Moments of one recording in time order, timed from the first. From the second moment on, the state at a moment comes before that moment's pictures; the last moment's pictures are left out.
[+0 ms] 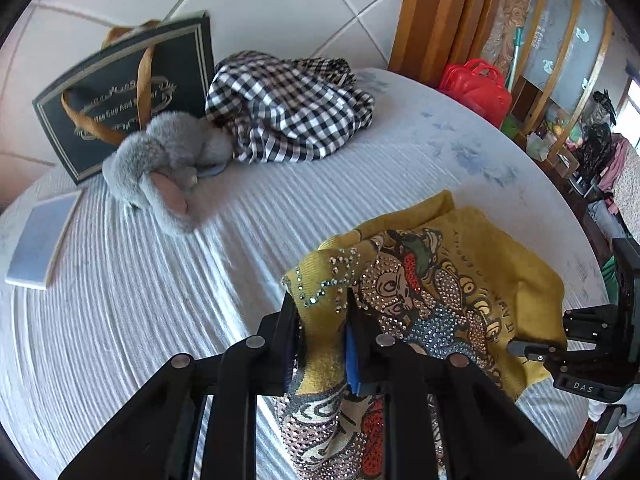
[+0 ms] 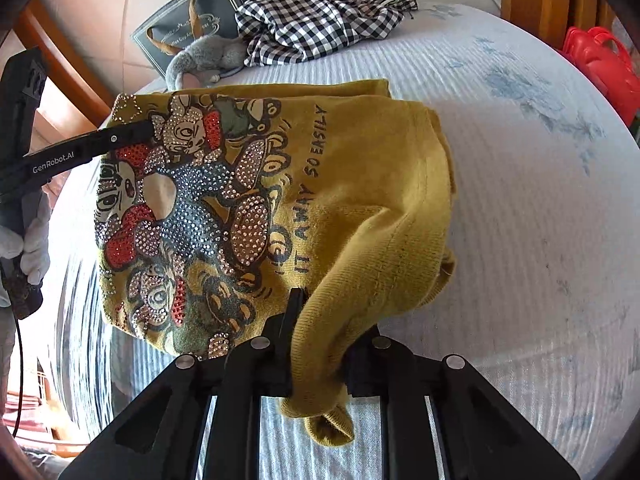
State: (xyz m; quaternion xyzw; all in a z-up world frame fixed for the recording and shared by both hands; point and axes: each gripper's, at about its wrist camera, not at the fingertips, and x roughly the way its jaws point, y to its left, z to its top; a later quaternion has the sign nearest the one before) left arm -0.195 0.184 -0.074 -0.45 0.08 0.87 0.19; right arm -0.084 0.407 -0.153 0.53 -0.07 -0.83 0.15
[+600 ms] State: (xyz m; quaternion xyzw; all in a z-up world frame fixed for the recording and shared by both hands) left arm -0.247 0.354 0.015 -0.39 0.13 0.87 0.27; right arm -0.107 0.545 -0.064 0.42 -0.09 -0.90 0.05
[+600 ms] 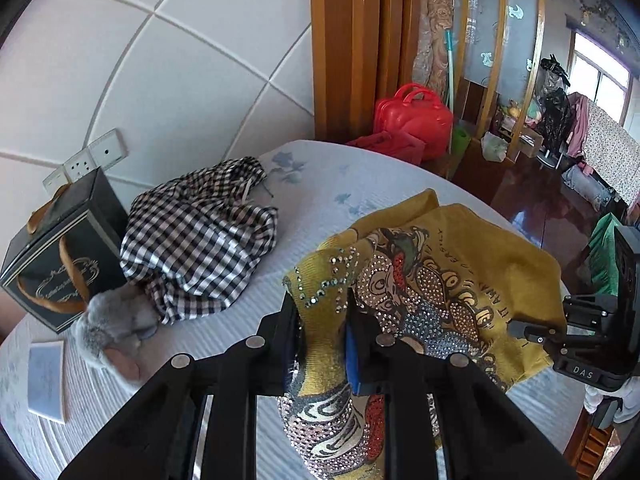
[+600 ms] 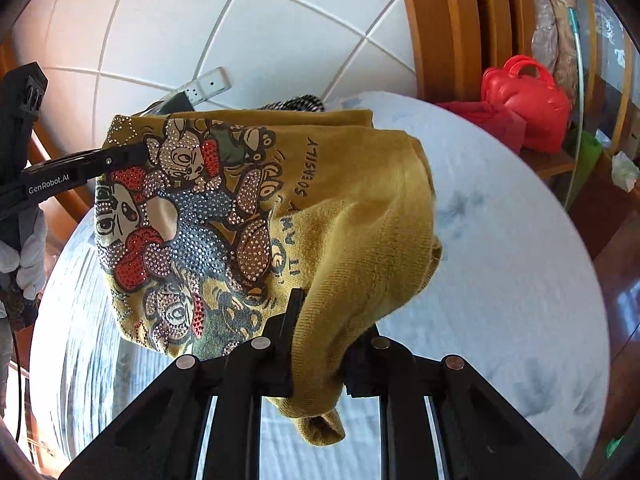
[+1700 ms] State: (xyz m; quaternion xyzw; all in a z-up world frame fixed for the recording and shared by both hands) left arm -0.436 0.551 -0.104 -0.50 0.09 0.85 0.11; right arm -0.351 0.818 -0.148 0.53 -0.08 -0.84 0.06
